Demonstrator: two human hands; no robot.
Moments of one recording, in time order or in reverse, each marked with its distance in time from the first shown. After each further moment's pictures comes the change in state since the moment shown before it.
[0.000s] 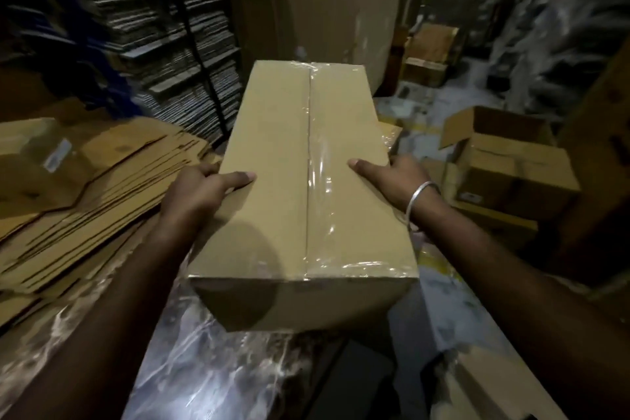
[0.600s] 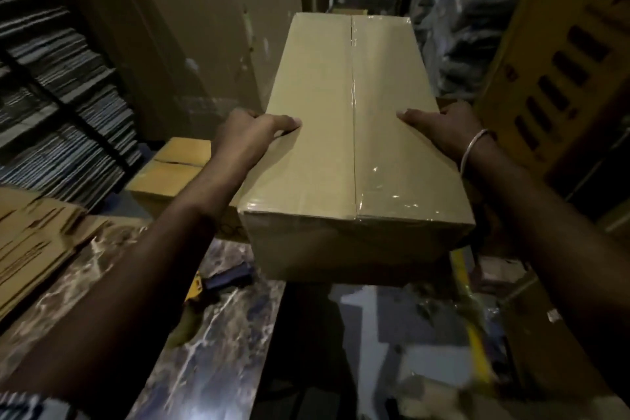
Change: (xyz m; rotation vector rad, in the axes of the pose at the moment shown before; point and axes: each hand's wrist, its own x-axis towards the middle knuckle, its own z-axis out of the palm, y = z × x) left_hand 0.159 0.242 0.332 0.035 -0.254 0.164; right_hand 0.238 0.119 -0.270 0.127 0.301 0.201
